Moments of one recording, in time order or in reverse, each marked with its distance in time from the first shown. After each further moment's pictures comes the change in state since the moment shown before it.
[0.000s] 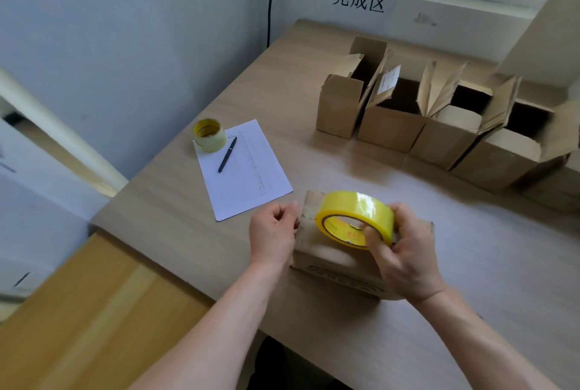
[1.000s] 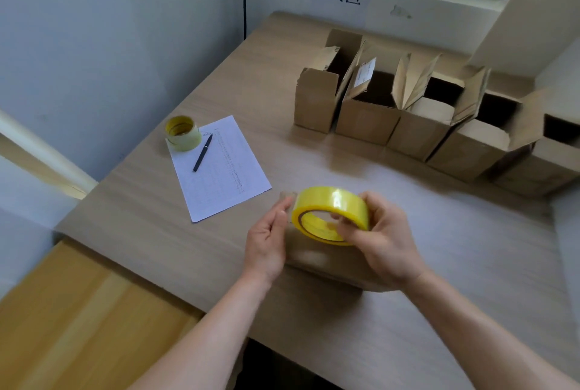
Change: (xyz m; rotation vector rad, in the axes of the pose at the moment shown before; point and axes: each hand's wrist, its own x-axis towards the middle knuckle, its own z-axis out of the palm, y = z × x) left_hand -0.015 -0.018 0.020 -0.069 -0.236 0.122; right_hand 0.018 -0.013 -0.012 0.278 -0.157 0.279
